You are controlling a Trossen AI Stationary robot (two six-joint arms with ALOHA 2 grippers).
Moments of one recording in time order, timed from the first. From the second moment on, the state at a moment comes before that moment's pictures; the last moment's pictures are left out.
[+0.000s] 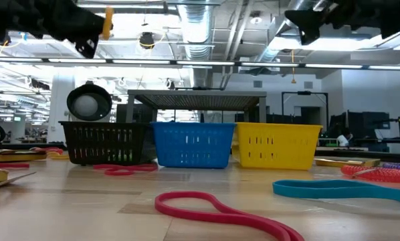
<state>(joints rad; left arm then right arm) -0.08 0.51 0.25 0.17 -0.03 -0.09 -0.13 0.70 0.44 0.20 -0.39 0.08</state>
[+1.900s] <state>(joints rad) -0.08 0.96 0.22 0.45 -0.04 -0.24 -0.12 0.18 0.03 0.40 -0.37 0.13</state>
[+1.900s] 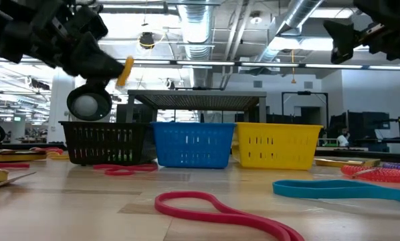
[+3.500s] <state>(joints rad) -0.08 1.36 0.38 0.29 0.00 -0.36 -0.12 0.18 0.03 0.37 -0.37 0.14</state>
